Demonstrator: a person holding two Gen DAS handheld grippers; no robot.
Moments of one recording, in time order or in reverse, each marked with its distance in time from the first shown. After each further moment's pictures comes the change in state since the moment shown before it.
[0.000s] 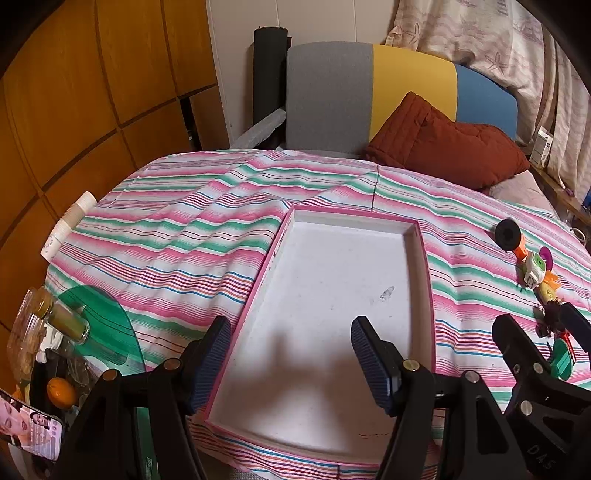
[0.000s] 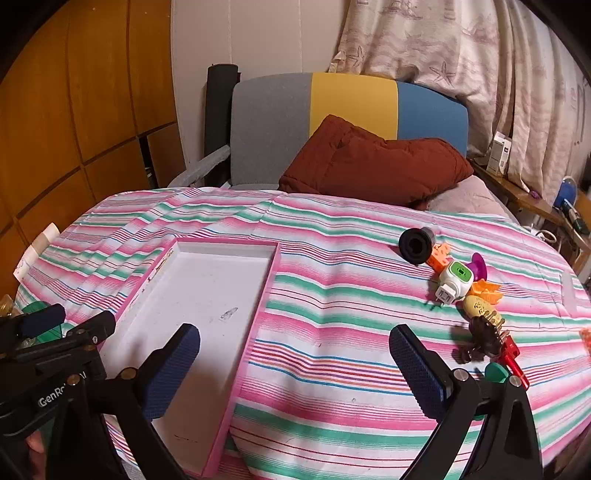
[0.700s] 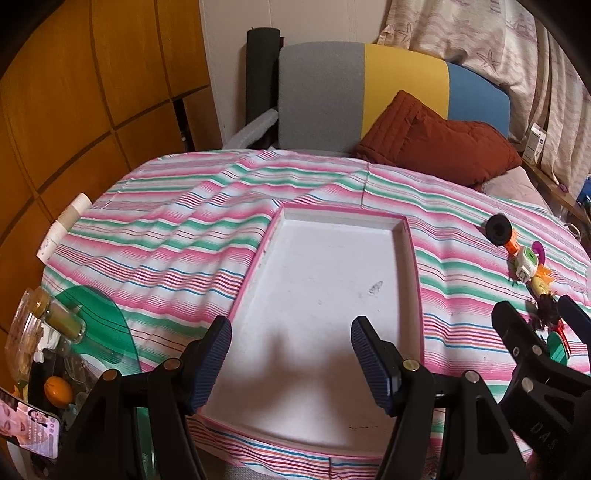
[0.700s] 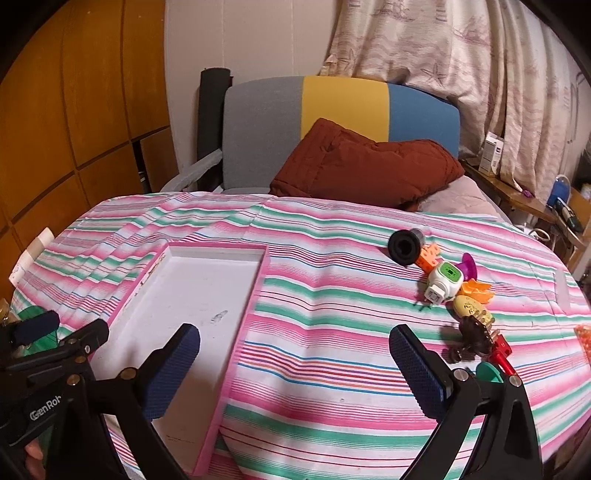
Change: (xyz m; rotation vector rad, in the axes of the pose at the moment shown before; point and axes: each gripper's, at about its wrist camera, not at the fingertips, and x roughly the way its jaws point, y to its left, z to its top) left arm -0.003 -0.008 -0.005 0.018 0.007 -0.026; right arm -0.002 -0.014 0.000 0.031 0.003 -0.035
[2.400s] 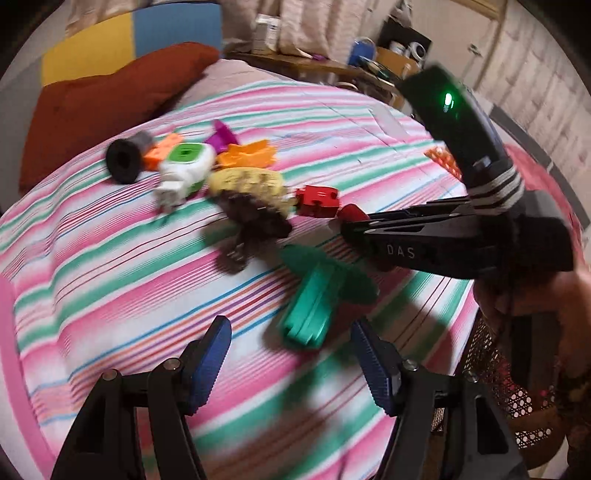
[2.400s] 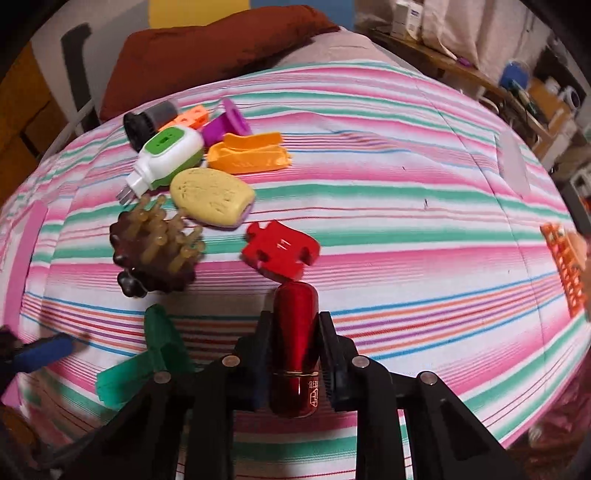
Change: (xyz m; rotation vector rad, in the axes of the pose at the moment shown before) left arm 0.031 -0.314 -0.065 0.693 0.166 -0.717; right arm 0.073 -0.302 -0.061 0.245 0.421 -0.140
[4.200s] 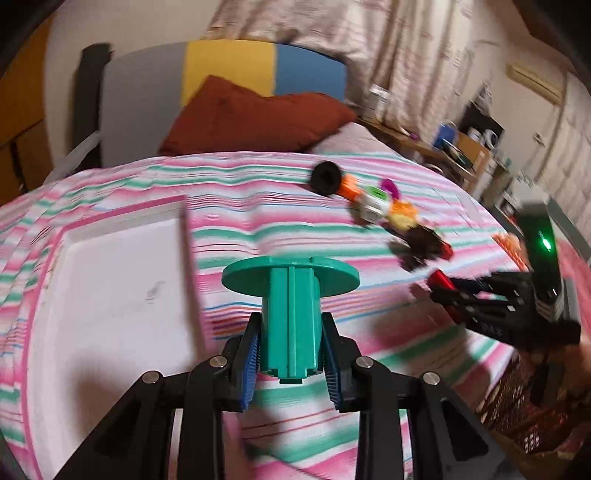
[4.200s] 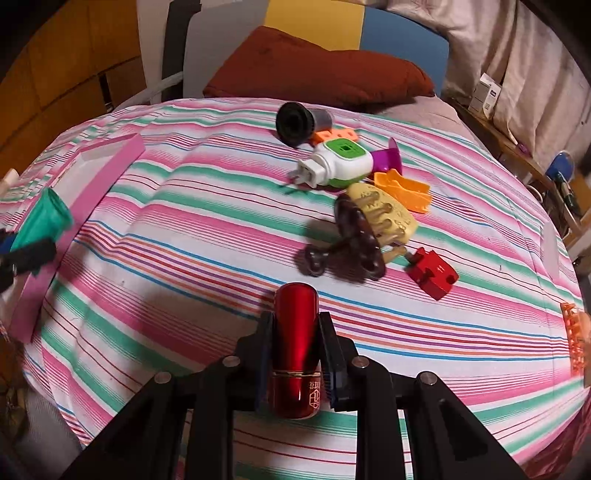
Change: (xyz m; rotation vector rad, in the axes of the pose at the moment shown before) left arm -0.122 0.147 -0.111 -0.317 -0.263 0.207; right arm -0.028 0.129 -0.048 -0.319 -0.157 0.046
